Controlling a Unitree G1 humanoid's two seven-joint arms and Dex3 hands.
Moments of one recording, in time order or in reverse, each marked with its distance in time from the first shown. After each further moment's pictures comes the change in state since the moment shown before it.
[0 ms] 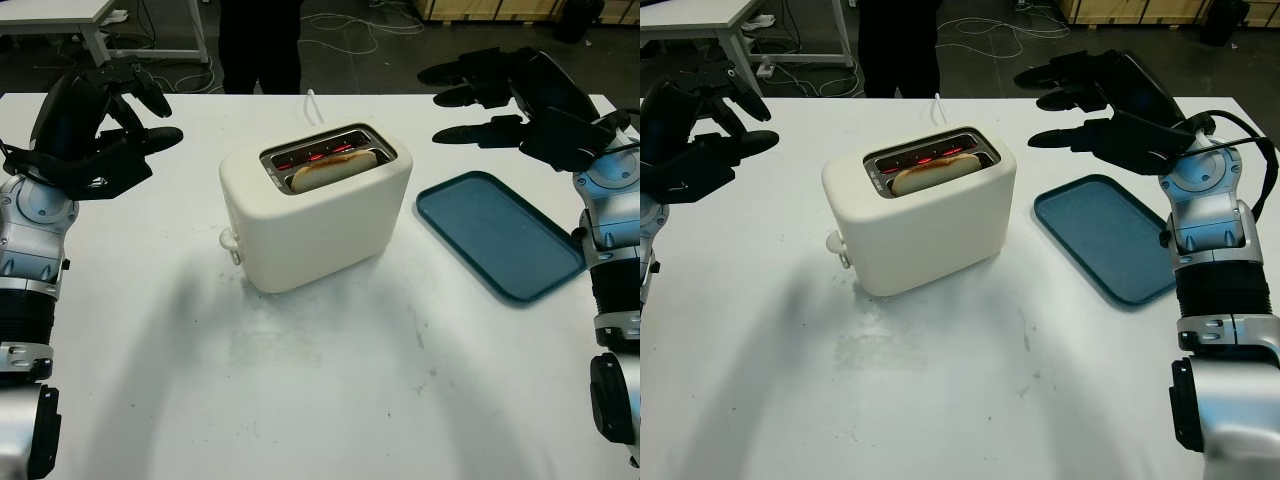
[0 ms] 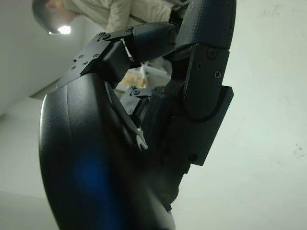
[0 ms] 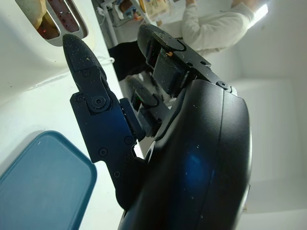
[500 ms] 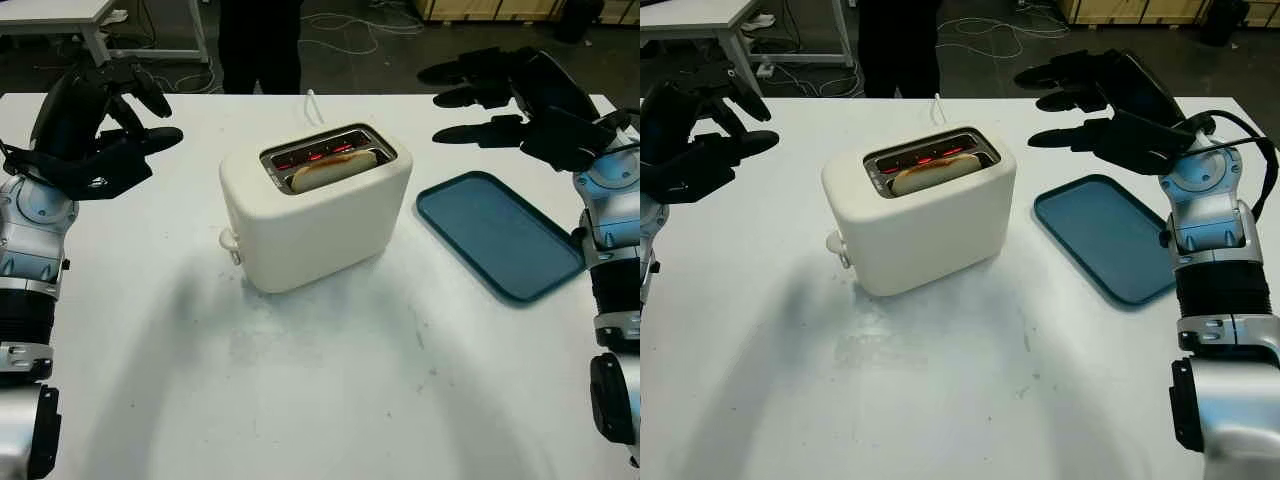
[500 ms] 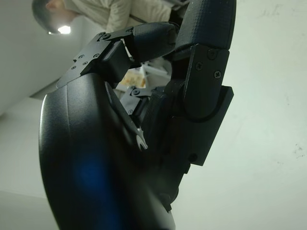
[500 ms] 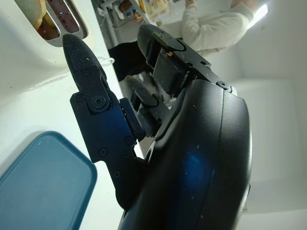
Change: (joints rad) left arm 0.000 0.000 0.000 0.001 0.000 0.000 0.000; right arm 0.000 0.000 0.000 0.000 0.002 0.000 0.000
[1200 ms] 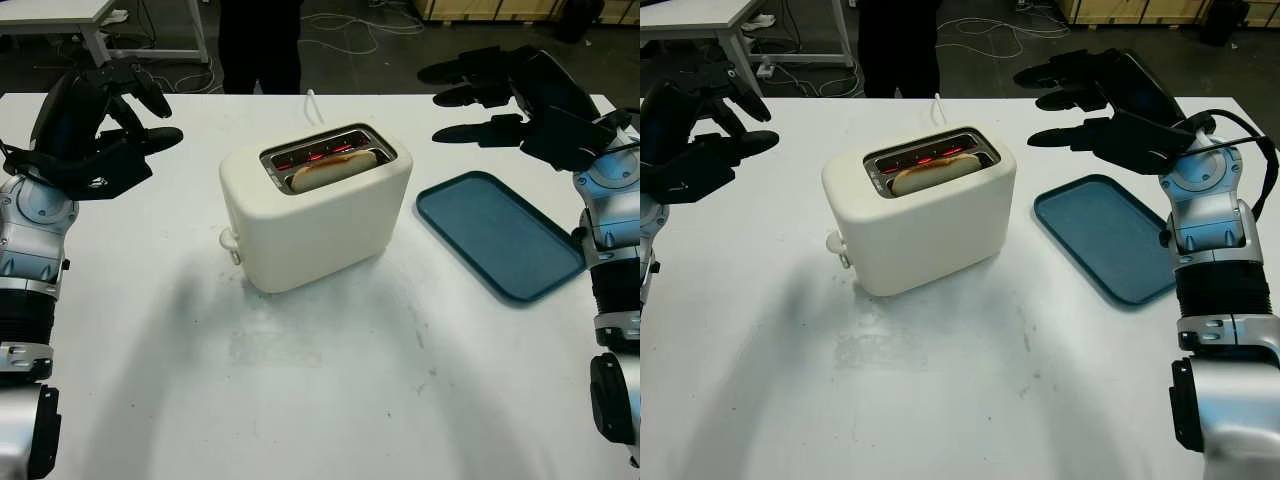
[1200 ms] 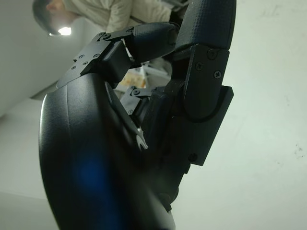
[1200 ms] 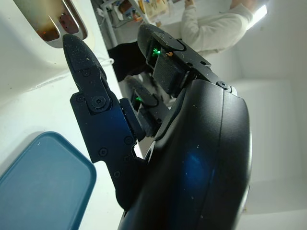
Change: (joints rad) left arm 0.000 0.000 0.000 0.007 0.000 -0.015 0.000; right arm 0.000 0.000 0.000 -0.007 0.000 0.002 0.000
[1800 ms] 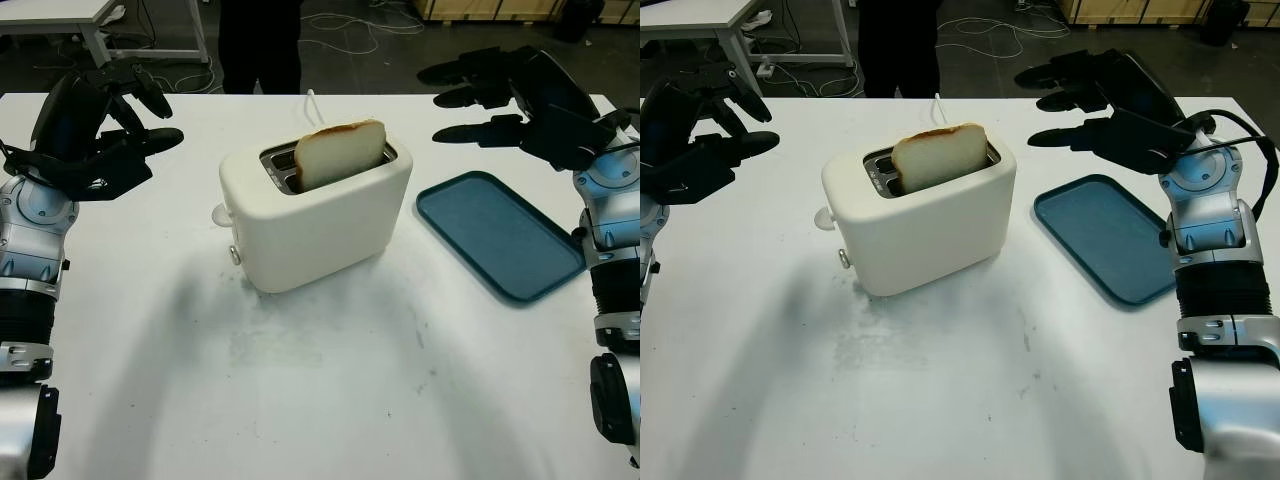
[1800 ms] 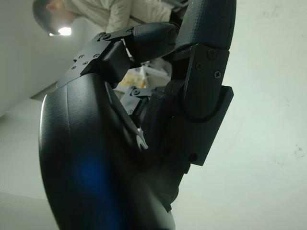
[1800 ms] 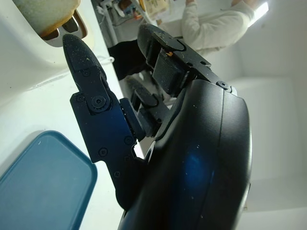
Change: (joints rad) left arm 0.000 0.000 0.000 0.000 -0.001 0.000 0.000; right arm 0.000 0.000 0.000 -0.009 -0.001 0.018 -0.003
